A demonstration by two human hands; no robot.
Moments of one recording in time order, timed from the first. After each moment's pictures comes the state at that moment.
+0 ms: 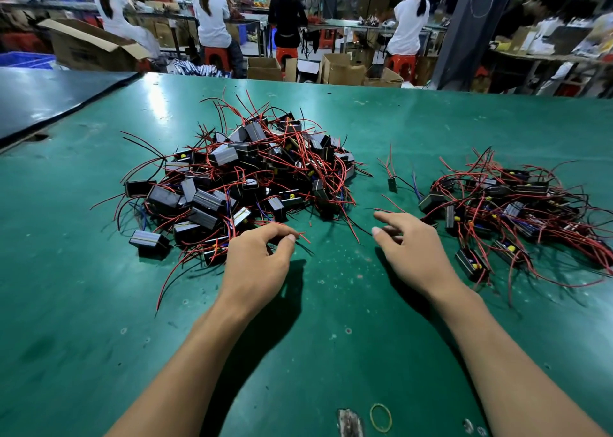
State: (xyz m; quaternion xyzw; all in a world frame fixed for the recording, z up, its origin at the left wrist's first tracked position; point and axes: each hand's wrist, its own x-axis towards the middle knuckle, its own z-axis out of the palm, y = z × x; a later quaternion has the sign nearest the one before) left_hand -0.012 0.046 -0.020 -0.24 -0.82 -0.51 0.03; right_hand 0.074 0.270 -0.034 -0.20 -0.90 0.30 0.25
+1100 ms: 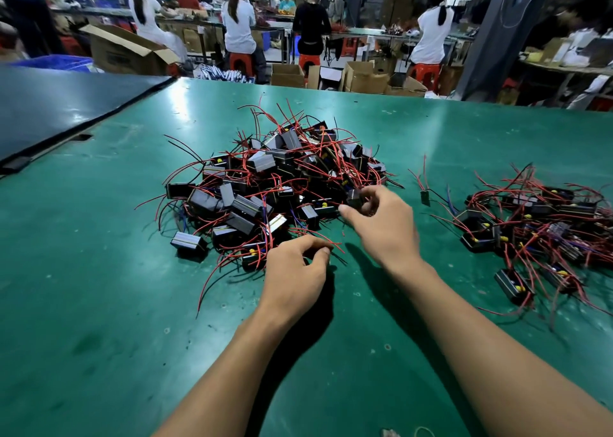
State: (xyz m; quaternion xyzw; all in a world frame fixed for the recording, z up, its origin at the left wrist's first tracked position) left_hand -0.023 0.049 -0.032 -0.24 -0.81 -0.54 0.01; right_hand -0.009 0.208 -0.013 -0.25 -0.86 0.33 0.29
